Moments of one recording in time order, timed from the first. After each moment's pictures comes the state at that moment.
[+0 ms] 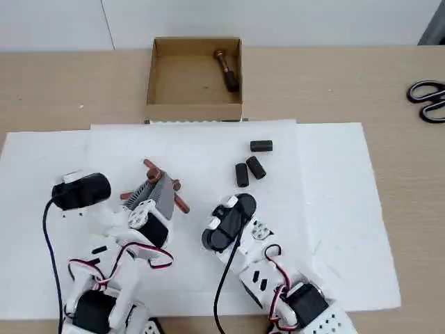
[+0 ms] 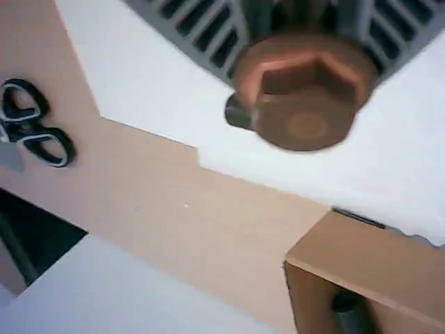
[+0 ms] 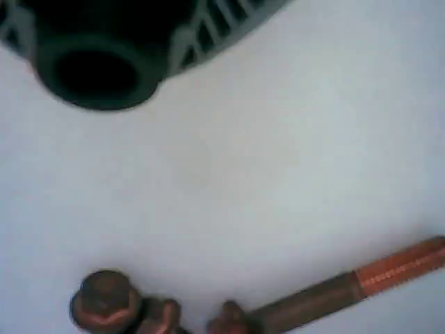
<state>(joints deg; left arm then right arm) 14.2 -103.4 81.5 49.5 43.8 -41.1 -102.8 95.4 44.7 7.4</state>
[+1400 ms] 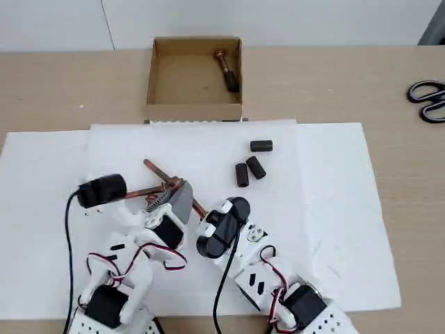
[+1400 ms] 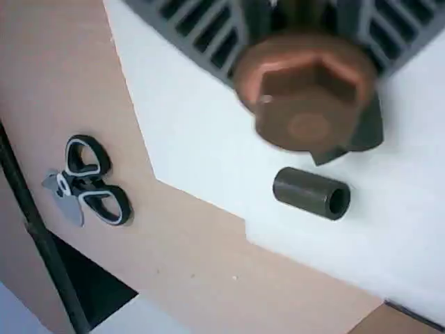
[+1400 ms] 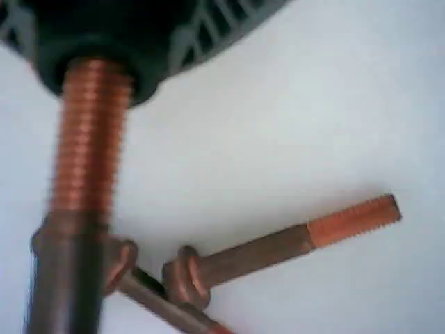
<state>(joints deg) 20.4 -103.4 89.5 43.8 51.5 -44.4 -102.7 95.4 40.8 7.4</state>
